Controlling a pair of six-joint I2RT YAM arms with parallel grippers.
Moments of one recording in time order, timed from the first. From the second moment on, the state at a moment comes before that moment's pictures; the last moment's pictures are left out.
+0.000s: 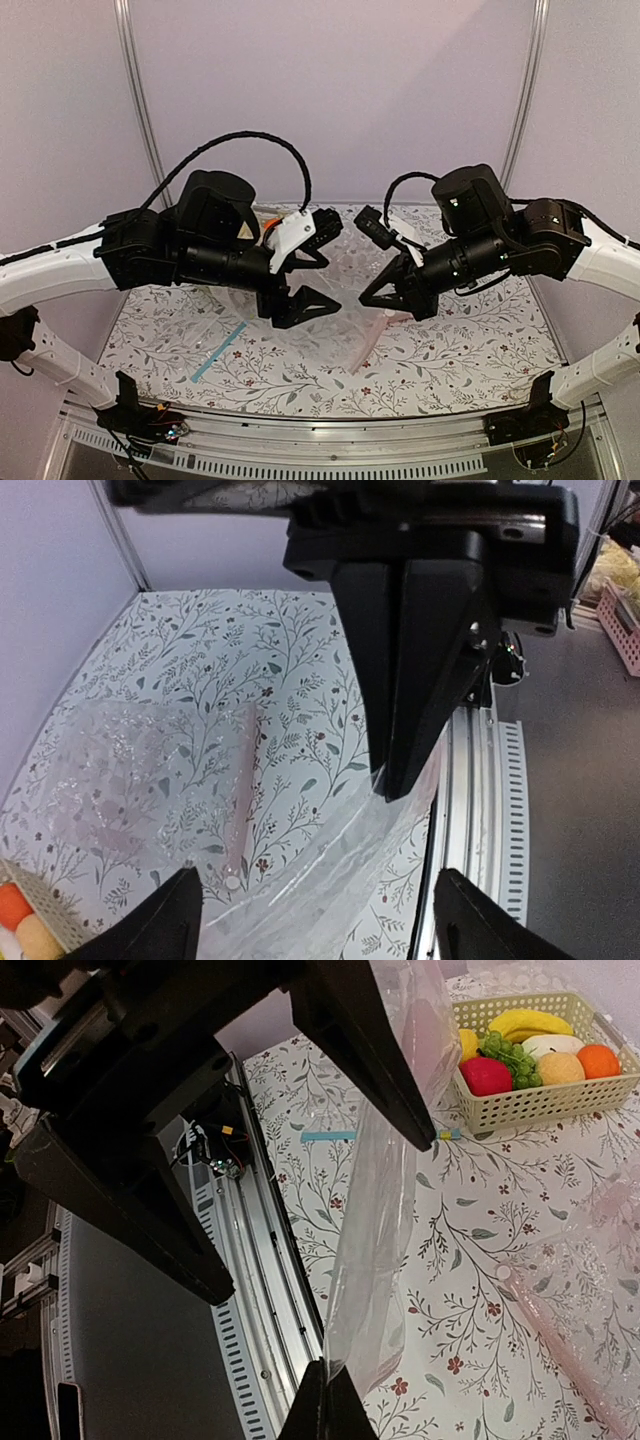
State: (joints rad) left arm -1.19 1.33 1.31 -0.51 0.11 0.14; right arm 1.10 1.28 1.33 -0.70 -0.28 0.15
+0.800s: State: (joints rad) left arm -1.20 1.37 1.30 -0.40 0.17 0.15; right arm 1.10 1.28 1.33 -0.72 -0.33 0.14
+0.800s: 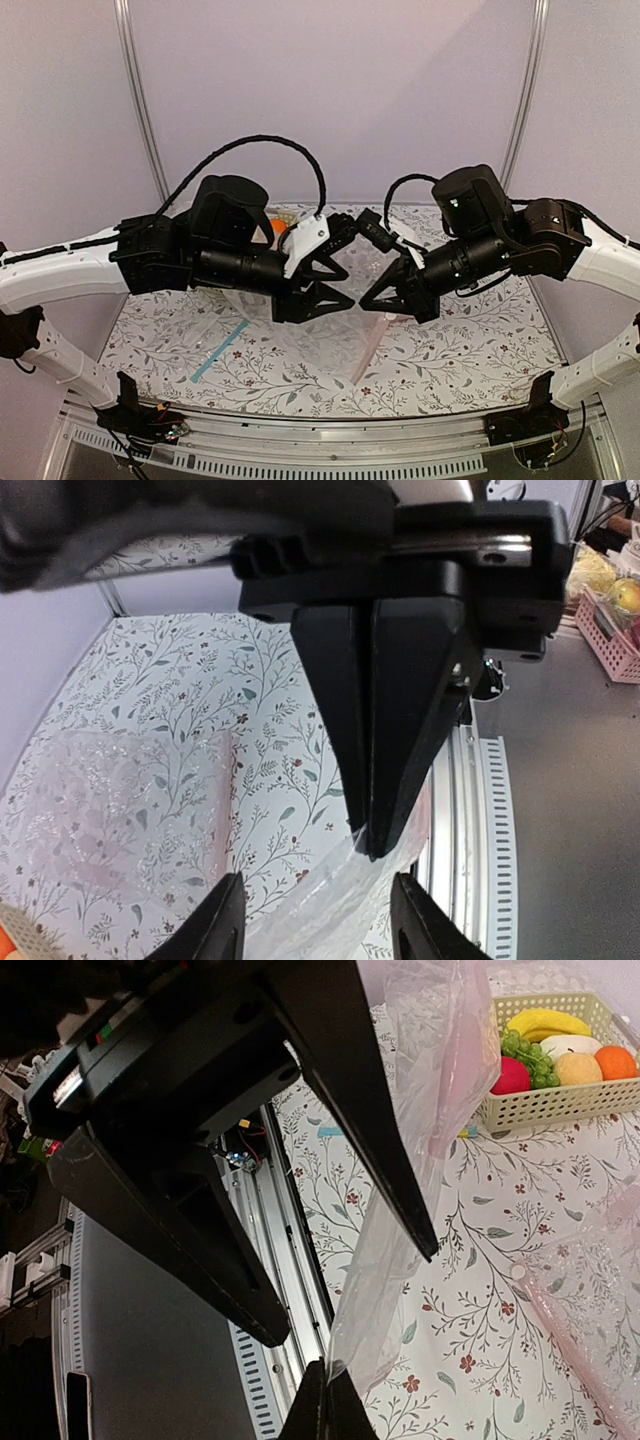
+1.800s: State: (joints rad) left arm -1.18 1.35 1.17 -0.26 0.06 -0.09; right arm 1.09 1.09 1.07 -0.35 -0.13 0.26
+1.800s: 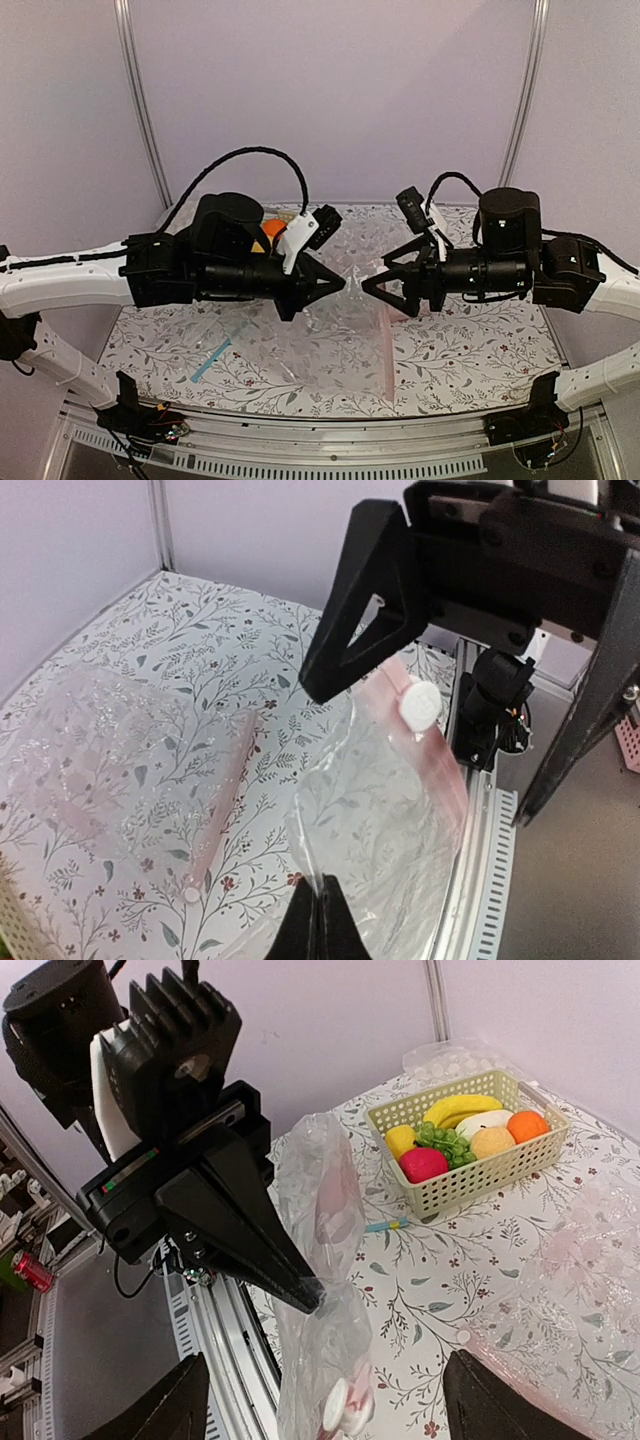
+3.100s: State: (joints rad) left arm -1.08 1.27 1.05 -0.11 0.02 -0.34; right arm 1.09 1.19 1.06 -0.13 0.04 0.46
